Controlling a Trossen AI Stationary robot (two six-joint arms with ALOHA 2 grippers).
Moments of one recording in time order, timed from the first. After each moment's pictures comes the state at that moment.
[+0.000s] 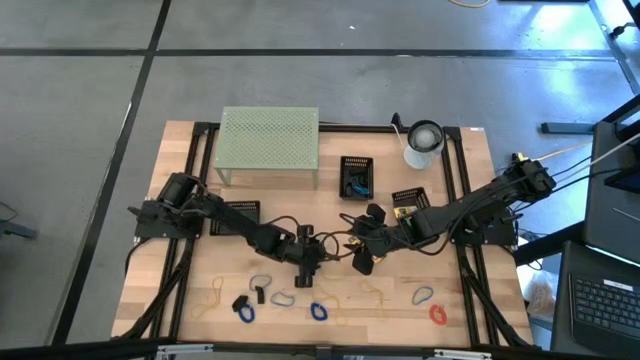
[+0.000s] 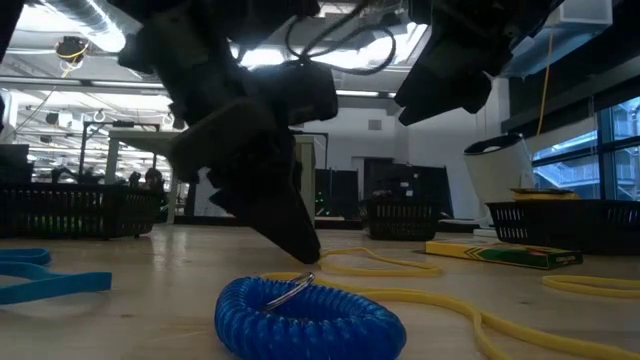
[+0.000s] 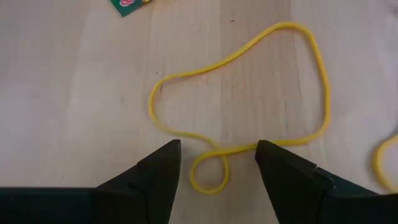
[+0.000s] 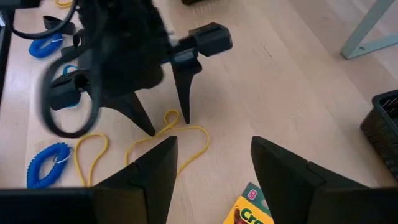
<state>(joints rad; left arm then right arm) -0.32 1.96 1.07 -0.07 -0.22 -0.28 0.39 1.52 0.95 -0.27 0.38 0.58</state>
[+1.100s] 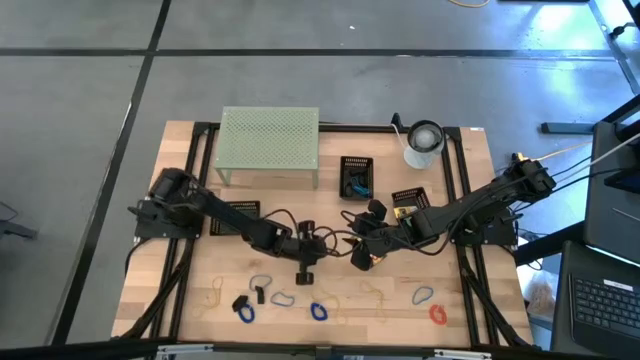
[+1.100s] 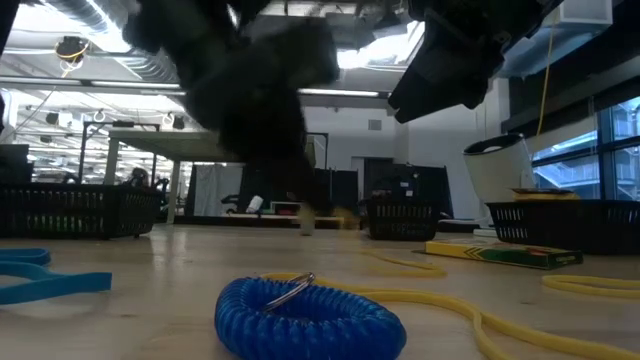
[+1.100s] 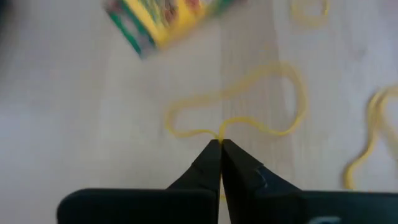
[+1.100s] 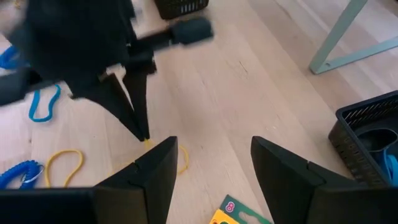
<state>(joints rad) -0.31 1.86 1.06 -0.06 -0.26 -0.25 0.39 1.52 0.95 -0.27 0.48 0.56</state>
